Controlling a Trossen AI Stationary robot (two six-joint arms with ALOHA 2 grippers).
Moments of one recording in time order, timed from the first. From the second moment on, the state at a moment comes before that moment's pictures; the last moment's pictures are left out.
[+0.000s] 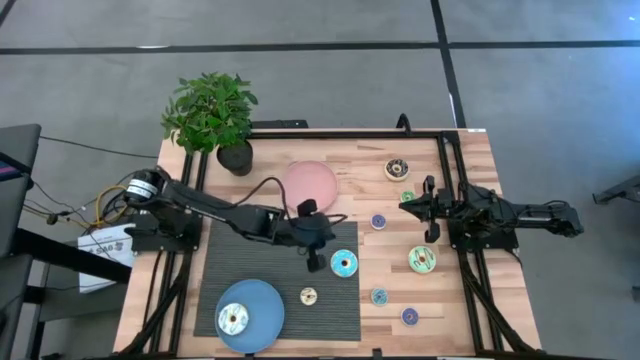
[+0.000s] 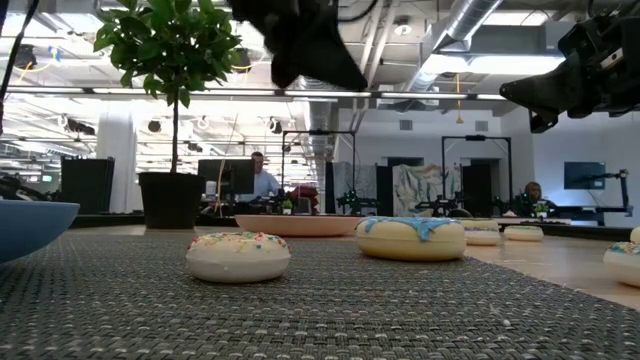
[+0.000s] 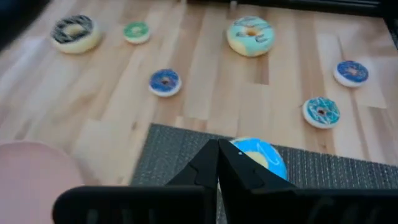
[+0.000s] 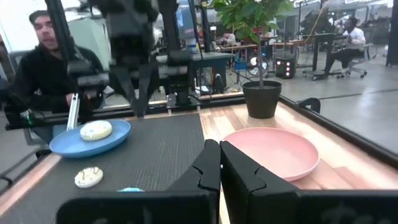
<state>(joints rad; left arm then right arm) -0.21 1.70 1.18 -0.09 -0.29 -0.24 -0.04 0.02 0.01 0.02 0.03 0.04</state>
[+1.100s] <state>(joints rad) -0.13 0.96 0.50 0.08 -0.20 -0.04 -0.11 1.11 0.86 -0.81 0.29 0.65</state>
